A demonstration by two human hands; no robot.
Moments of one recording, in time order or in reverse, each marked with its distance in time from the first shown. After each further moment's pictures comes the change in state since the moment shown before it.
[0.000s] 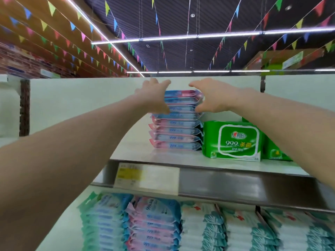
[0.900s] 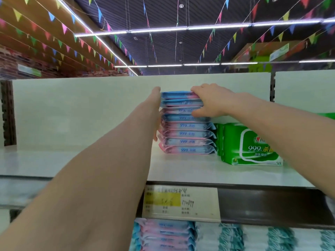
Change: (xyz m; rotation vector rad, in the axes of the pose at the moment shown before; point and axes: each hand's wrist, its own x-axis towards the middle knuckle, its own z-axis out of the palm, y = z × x) left_hand -0.001 -0.013 0.007 -1.382 -0.318 -0.765; right_hand 0.034 -0.022 0.023 -0.133 -0.059 0.079
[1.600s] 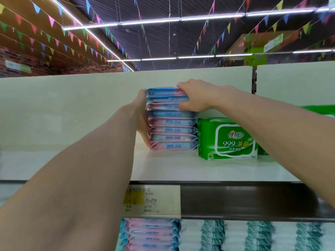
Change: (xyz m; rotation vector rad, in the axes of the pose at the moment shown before) left_hand 0.021 -0.006 0.017 0.044 -0.143 -0.175; right_hand -0.002 0.023 -0.001 0.088 -0.070 -0.020
